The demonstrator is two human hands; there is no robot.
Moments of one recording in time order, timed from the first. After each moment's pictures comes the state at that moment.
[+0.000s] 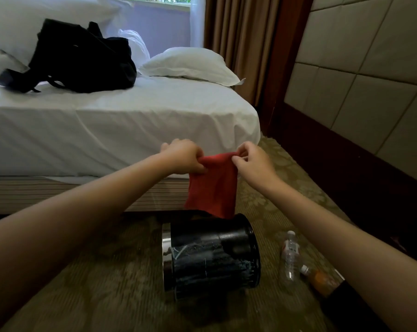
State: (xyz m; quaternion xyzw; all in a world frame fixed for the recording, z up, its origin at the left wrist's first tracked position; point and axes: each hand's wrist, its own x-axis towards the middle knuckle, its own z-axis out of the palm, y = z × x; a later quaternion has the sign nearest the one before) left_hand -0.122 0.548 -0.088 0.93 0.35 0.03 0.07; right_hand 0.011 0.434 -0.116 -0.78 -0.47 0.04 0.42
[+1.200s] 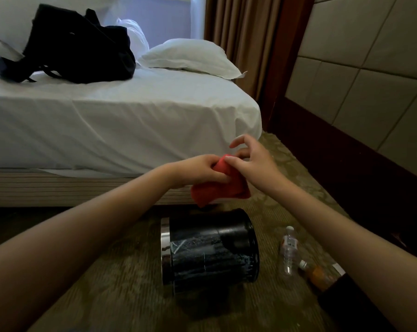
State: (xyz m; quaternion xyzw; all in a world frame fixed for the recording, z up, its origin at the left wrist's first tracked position) left_hand -0.116 0.520 -0.120 0.84 0.20 0.06 0.50; right_hand 0.002 0.418 -0.117 -0.71 -0.54 0.09 0.45
